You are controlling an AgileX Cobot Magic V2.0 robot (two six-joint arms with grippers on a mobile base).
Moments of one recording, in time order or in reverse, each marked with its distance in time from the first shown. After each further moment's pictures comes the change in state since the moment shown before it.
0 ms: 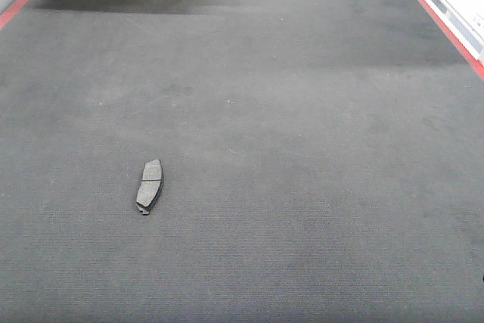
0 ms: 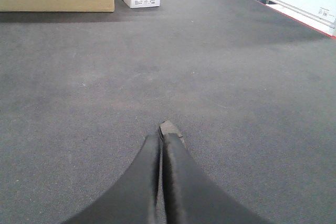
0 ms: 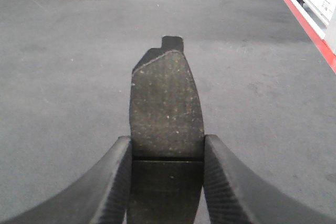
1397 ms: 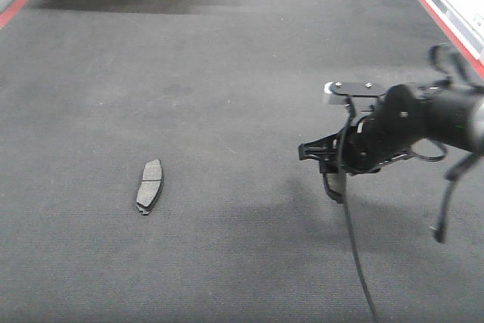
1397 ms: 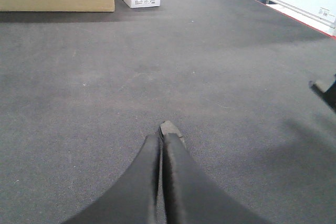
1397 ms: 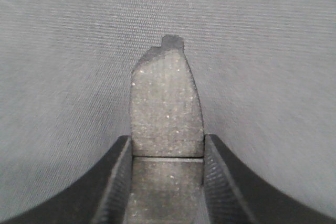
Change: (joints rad) left arm 0.000 0.000 0.000 0.000 0.000 0.000; right arm 0.178 1.410 -0.805 0.048 0.207 0.161
